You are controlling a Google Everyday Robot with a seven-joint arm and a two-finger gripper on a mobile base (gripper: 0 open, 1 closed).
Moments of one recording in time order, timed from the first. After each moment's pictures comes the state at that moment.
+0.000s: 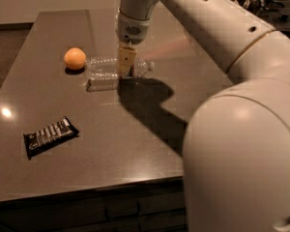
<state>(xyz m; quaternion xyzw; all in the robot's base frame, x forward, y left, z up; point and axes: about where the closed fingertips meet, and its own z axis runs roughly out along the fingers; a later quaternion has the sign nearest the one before) 0.651 0.040 0.891 -0.71 0.69 0.07 0.13</state>
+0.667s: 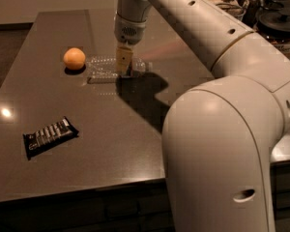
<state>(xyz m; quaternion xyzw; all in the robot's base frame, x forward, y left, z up) 0.678 0.045 0.875 -0.68 0.72 0.07 0.12</state>
